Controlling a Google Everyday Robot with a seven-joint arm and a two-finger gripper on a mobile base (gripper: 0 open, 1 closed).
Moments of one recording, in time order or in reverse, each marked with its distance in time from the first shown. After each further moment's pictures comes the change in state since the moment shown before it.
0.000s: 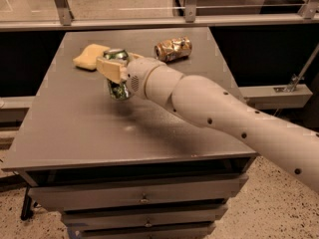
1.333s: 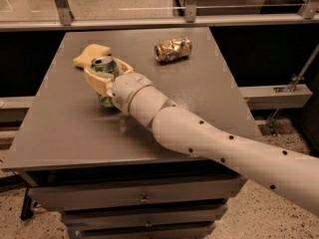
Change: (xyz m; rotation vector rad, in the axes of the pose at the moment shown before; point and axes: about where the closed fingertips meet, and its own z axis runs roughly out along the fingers) arm 0.020 0.023 0.013 0.021 -0.156 -0.121
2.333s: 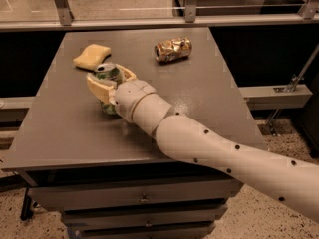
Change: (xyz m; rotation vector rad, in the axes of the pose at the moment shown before) arm 0.007 0.007 -0.017 0.002 0.015 0.000
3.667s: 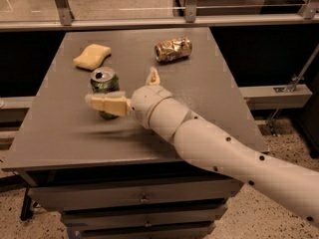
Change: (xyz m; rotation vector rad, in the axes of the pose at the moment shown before) arm 0.006 -0.019 -0.036 0.033 0.066 -0.027
